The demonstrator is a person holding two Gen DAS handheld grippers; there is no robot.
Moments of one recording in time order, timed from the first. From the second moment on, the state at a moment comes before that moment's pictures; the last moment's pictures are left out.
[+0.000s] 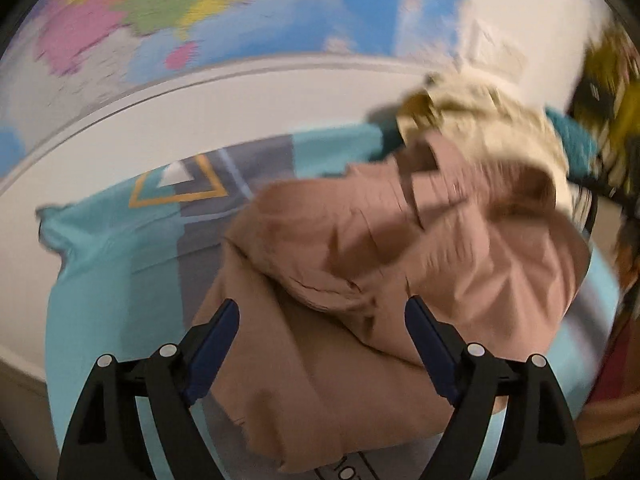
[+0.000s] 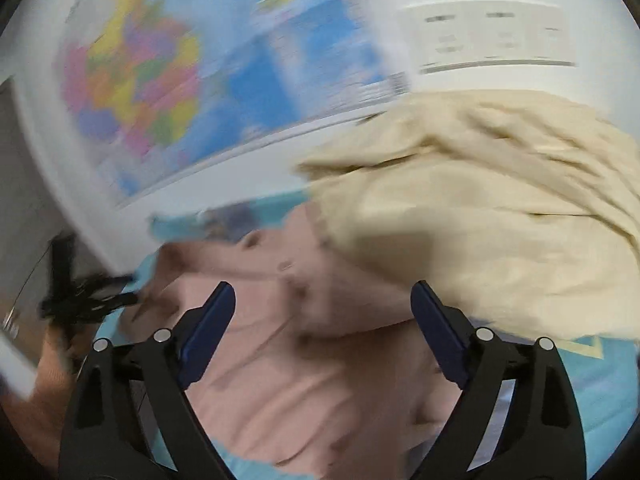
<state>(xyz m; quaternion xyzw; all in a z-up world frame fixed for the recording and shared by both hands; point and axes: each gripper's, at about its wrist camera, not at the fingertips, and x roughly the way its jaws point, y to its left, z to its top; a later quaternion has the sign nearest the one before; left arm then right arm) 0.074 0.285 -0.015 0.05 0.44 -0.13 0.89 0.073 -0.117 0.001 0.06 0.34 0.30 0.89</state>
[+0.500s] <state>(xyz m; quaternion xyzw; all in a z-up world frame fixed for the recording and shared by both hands) 0.151 0.272 -0.043 0.05 0.49 -0.04 0.87 0.126 -0.046 -0.053 -0.01 0.42 0.32 0.85</state>
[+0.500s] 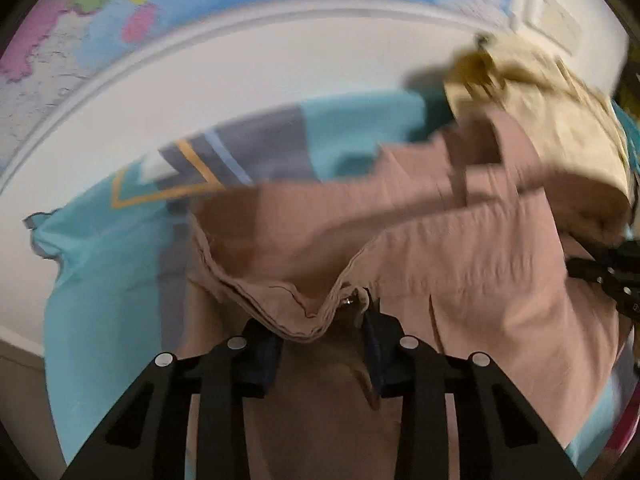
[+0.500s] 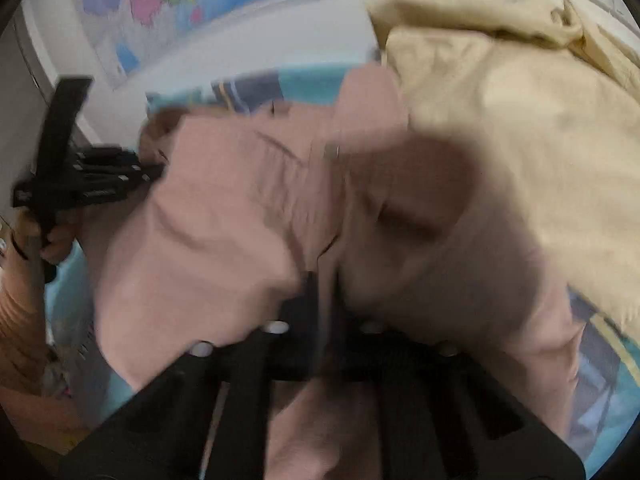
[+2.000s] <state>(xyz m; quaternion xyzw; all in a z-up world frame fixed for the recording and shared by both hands) 0.019 0.342 -0.057 -0.18 0.47 -0.15 0.85 0.038 -0.176 -0.026 0.16 0.37 0.39 0.83</state>
